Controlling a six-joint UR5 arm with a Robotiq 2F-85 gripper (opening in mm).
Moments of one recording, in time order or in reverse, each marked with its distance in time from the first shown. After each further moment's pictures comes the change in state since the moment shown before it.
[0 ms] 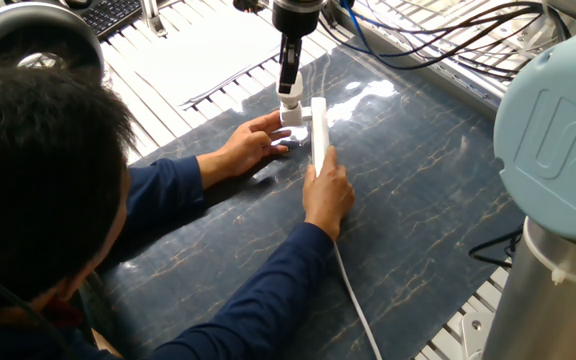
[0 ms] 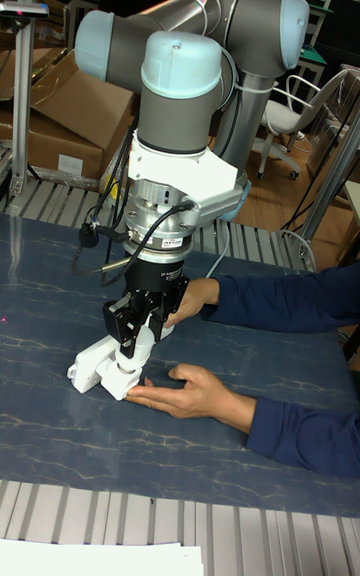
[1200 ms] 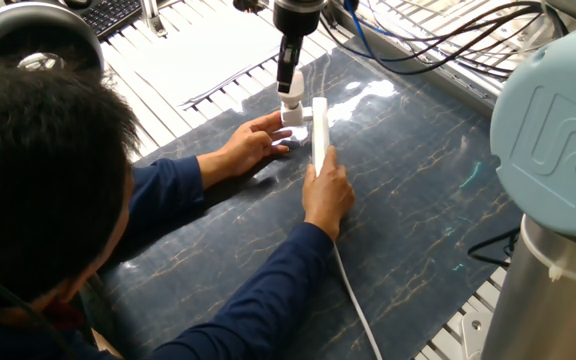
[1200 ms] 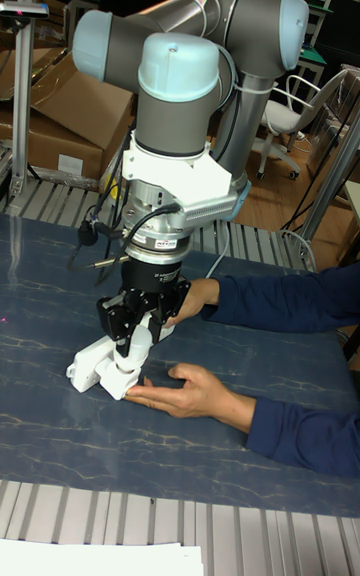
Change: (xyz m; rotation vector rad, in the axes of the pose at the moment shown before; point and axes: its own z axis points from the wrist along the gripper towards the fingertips) arm 0.003 0.002 0.001 -0.013 0.018 0.175
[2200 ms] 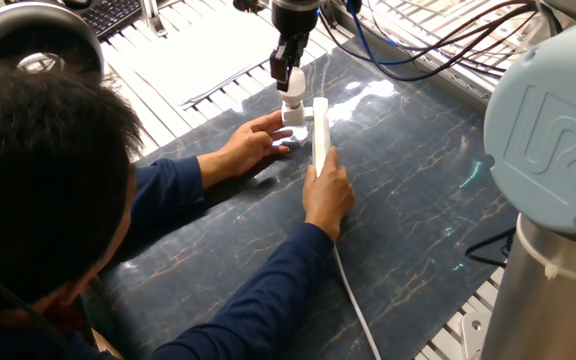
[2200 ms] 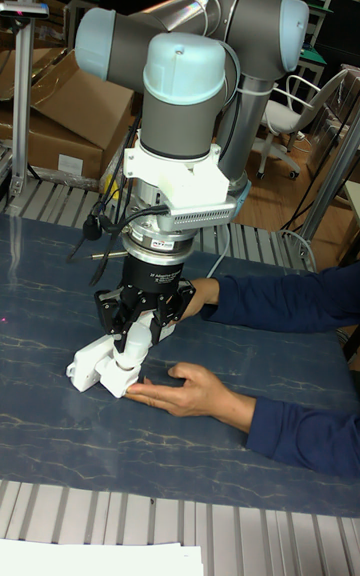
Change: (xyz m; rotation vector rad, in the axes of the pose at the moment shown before) arm -0.003 0.007 -0.001 -0.019 0.019 0.199
